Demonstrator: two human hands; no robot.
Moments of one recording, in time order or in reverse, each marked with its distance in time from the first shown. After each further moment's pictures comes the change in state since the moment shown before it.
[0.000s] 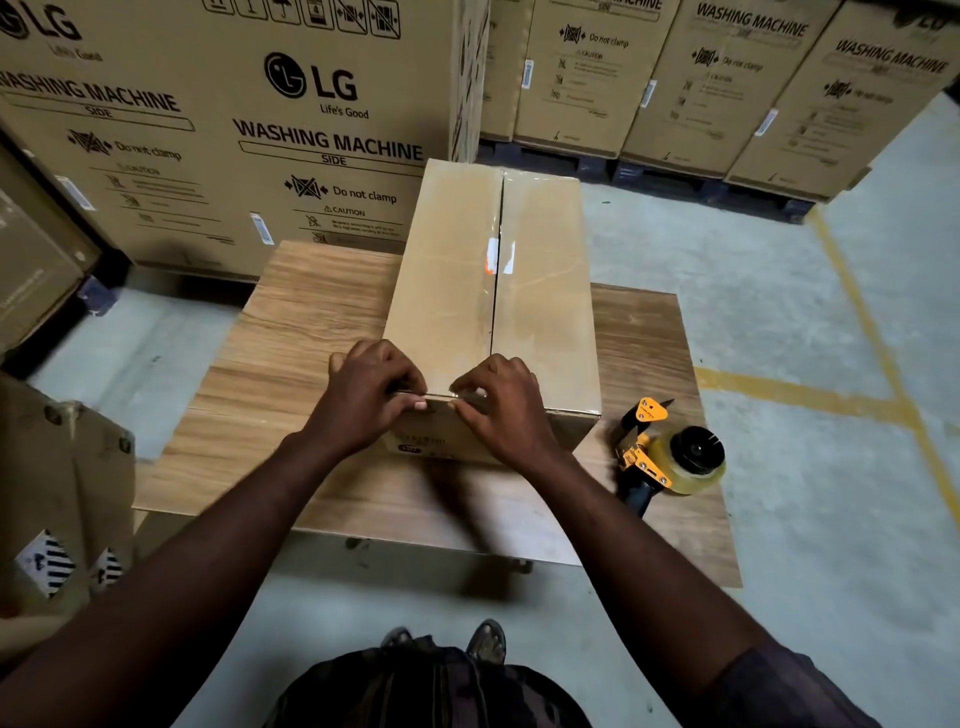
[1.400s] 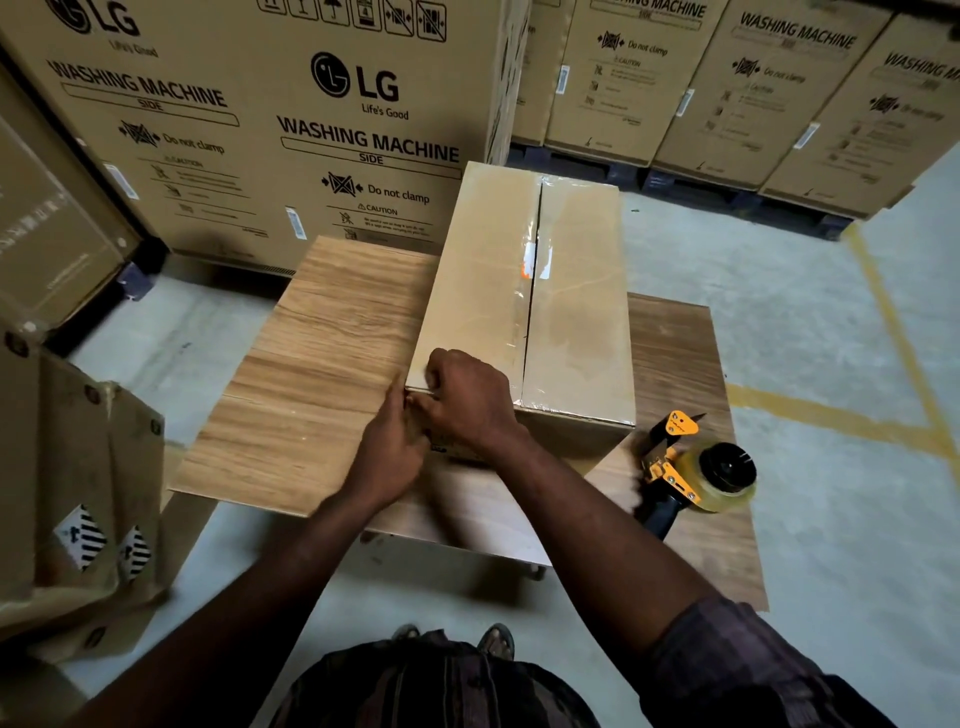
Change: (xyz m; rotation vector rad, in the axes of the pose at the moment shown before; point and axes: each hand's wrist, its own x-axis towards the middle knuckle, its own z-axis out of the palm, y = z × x) left_hand -0.055 -0.001 0.042 -0.456 0.074 -0.472; right_hand 0.043 -0.063 0.039 -0.102 -0.168 -0.020
